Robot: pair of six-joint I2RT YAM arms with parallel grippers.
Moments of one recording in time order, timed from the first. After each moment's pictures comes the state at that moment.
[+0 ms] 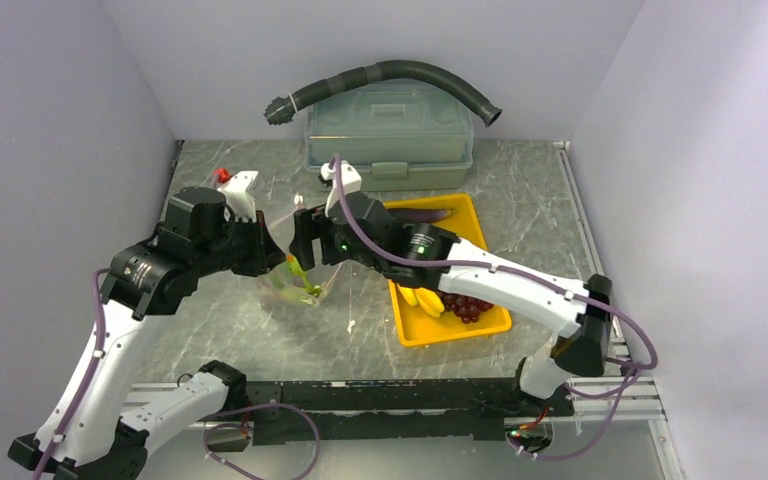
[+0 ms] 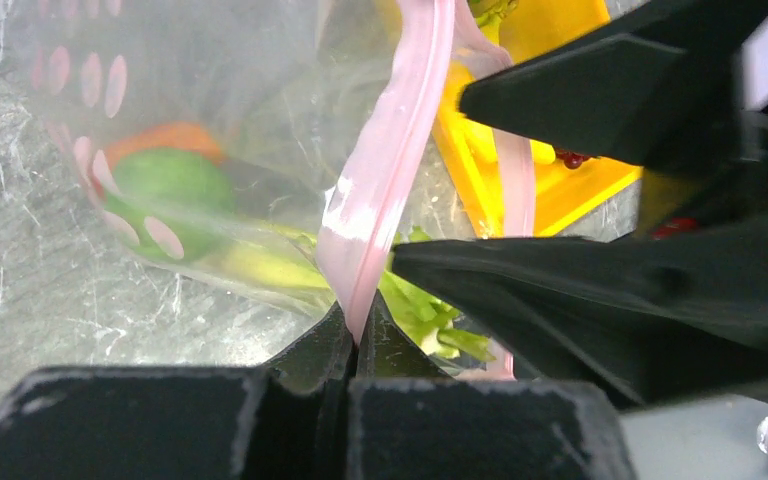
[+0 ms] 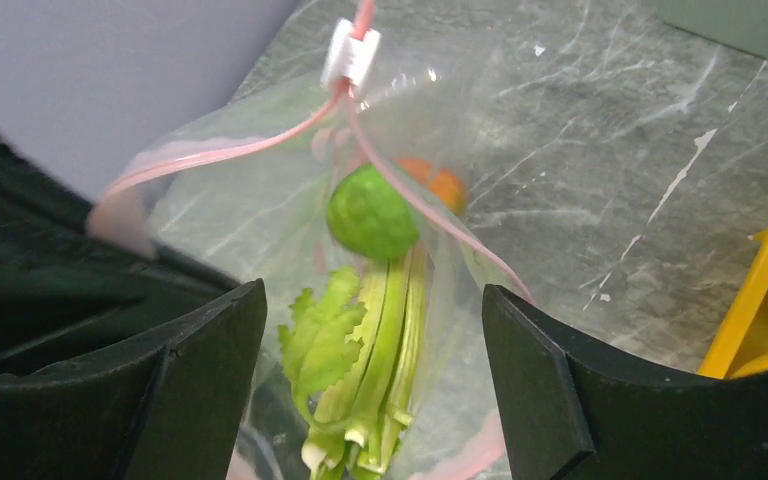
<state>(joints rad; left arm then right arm) -0.44 0.92 1.36 -1.09 0.17 -0.37 1.15 1.61 1.59 -0.43 0.28 0.53</state>
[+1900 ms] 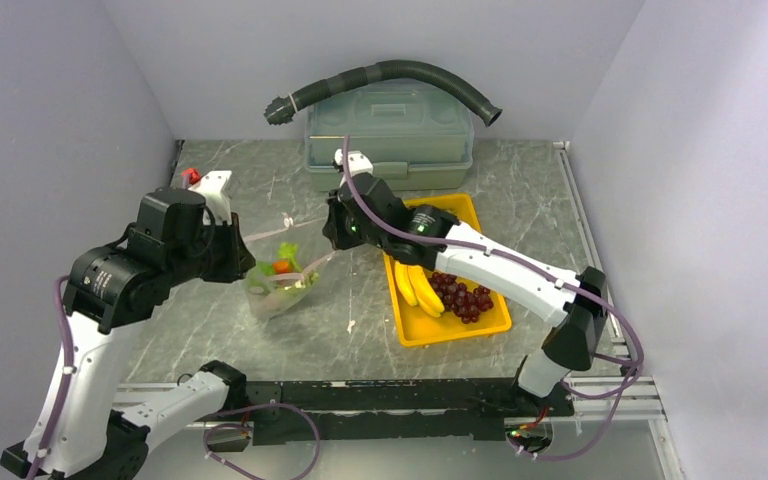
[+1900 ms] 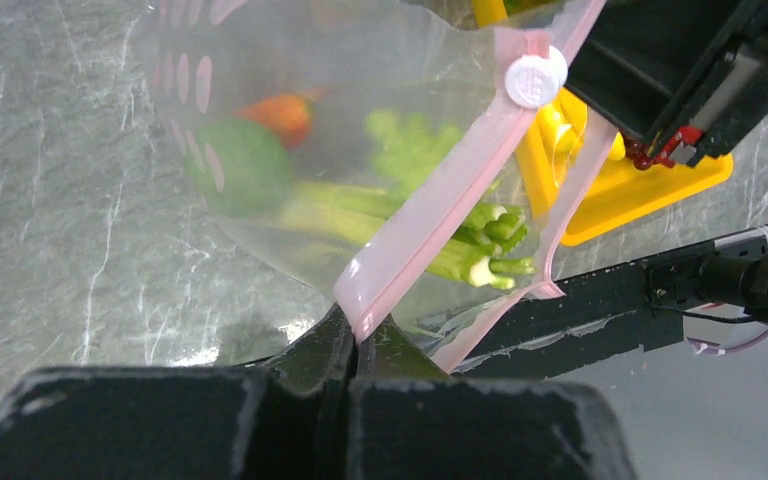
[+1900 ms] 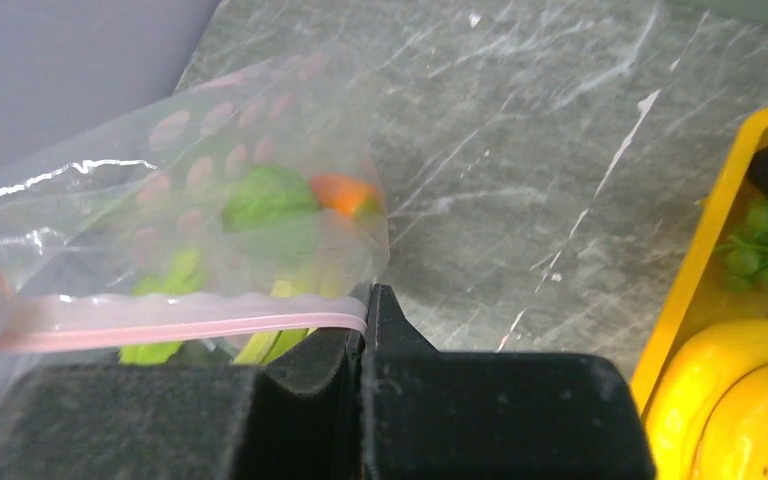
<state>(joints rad) -0.44 0.95 1.58 -1.36 -0.01 -0.37 1.03 1.64 1.64 -0.54 0.22 0.55</state>
